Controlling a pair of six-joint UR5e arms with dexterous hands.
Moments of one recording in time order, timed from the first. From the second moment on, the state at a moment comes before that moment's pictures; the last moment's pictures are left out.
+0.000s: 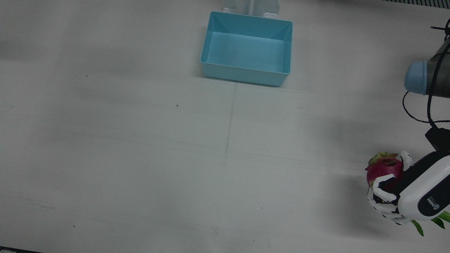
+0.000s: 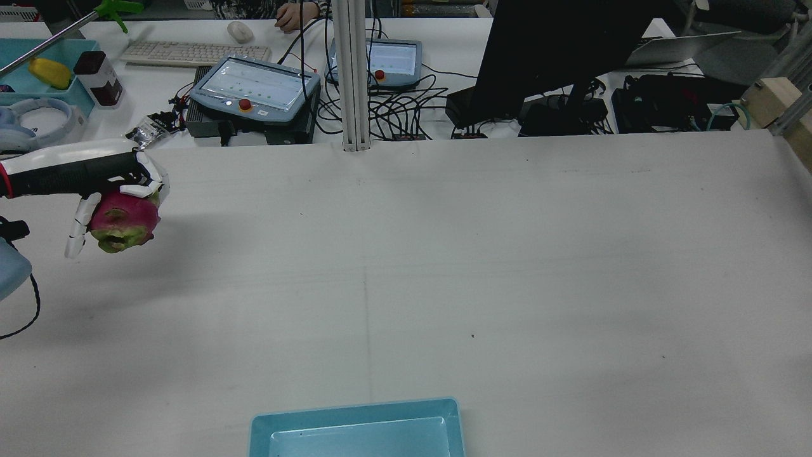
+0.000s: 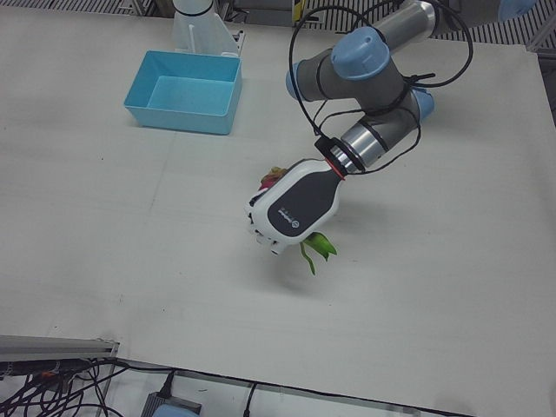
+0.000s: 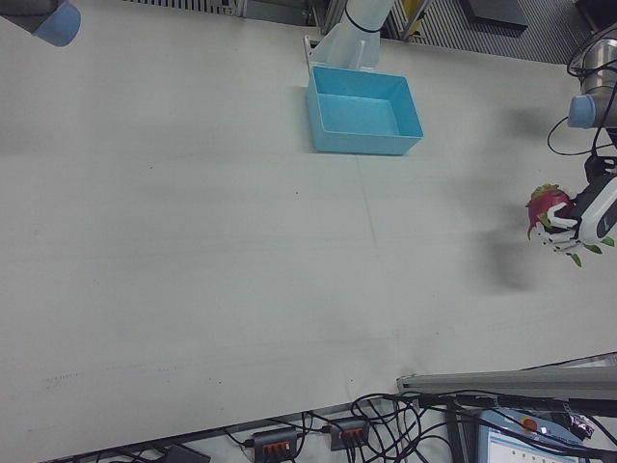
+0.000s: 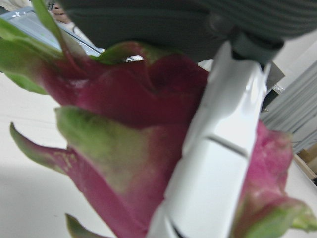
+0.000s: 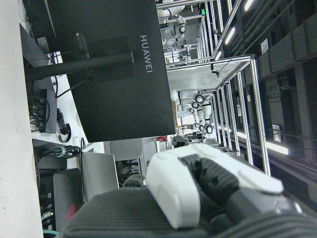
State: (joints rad) left arm -1.12 -2.01 -1.71 0.38 2.02 1.06; right arm 1.49 -1.65 1.68 -3.22 -1.55 0.16
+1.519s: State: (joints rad) left arm -0.44 -2.14 -2.23 0.67 1.93 0.92; right arm 1.49 -1.65 1.68 -3.22 -1.55 0.16
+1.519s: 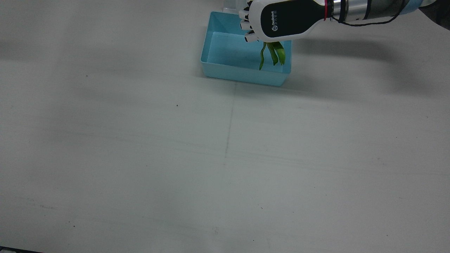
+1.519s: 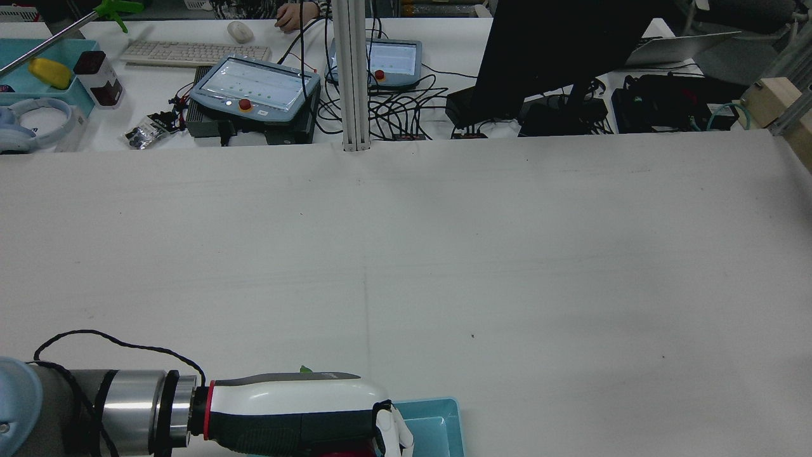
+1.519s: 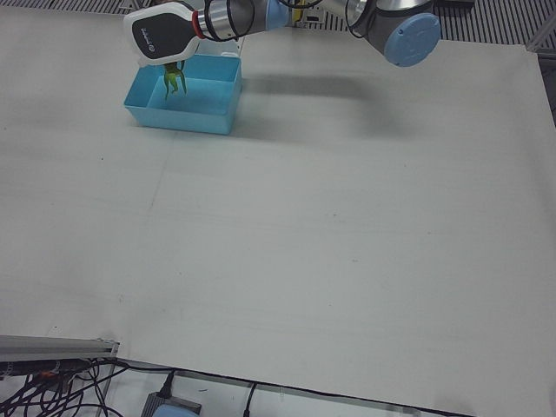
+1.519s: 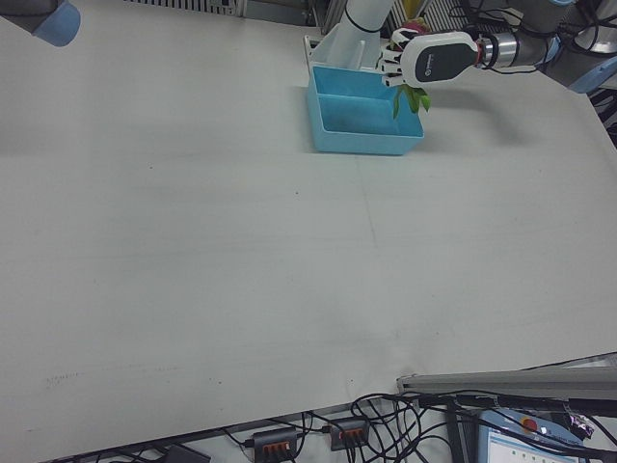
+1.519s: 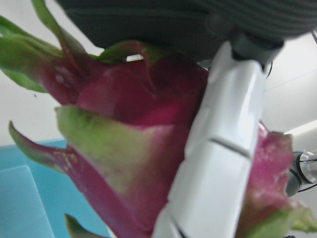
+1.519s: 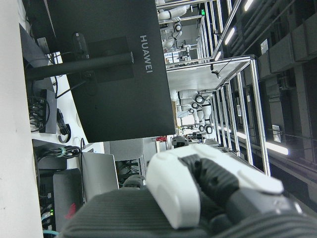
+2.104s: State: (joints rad) left arm -0.35 -2.10 -2.23 0.72 1.94 0.94; right arm 1.49 -1.65 1.68 -3.22 -1.55 0.16
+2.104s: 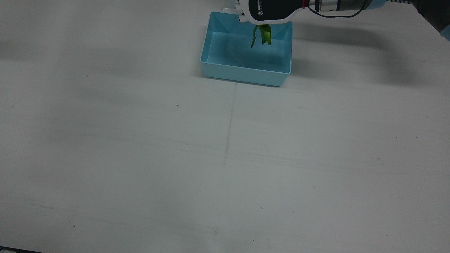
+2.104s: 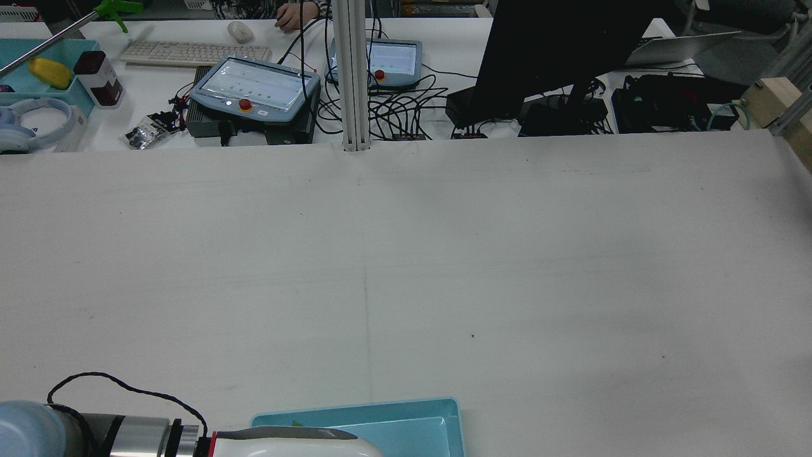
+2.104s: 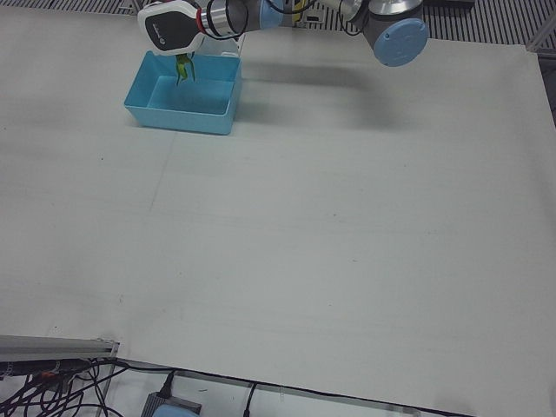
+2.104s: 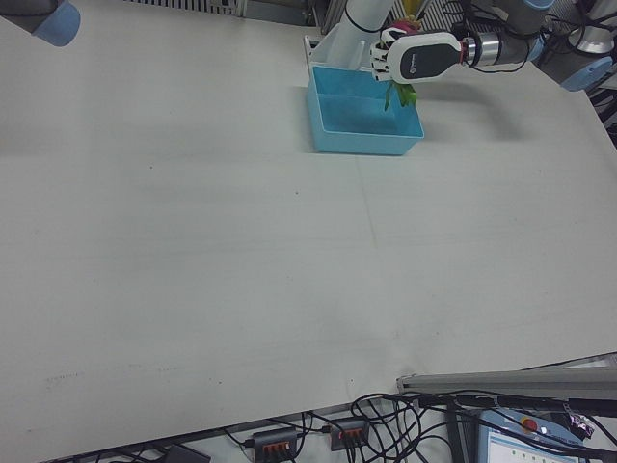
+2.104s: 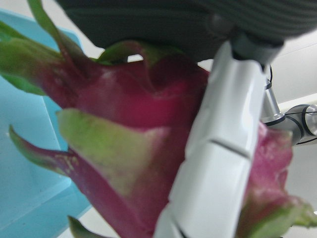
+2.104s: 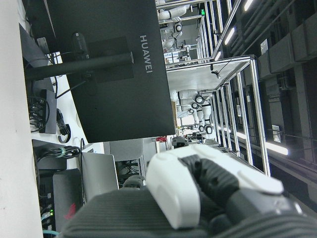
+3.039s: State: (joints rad) left arm -0.64 -2.04 -2.24 0.72 1.98 0.92; right arm 1.49 -1.65 1.68 -3.22 -1.55 0.16
